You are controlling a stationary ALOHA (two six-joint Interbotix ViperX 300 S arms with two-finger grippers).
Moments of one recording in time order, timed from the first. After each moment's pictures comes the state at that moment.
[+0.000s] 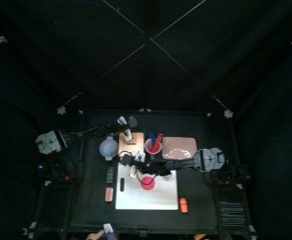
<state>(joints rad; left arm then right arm) 0.54 0.12 0.52 0.15 0.16 0.10 -0.02 0.46 0.08 -0.85 0.52 0.98</state>
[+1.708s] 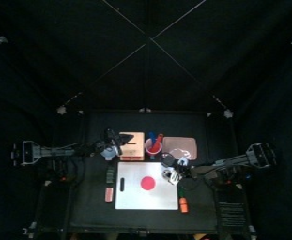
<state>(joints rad) 0.22 -0.32 0.96 -0.23 -0.65 0.08 0.18 -0.29 0.73 -0.46 0.72 0.97</state>
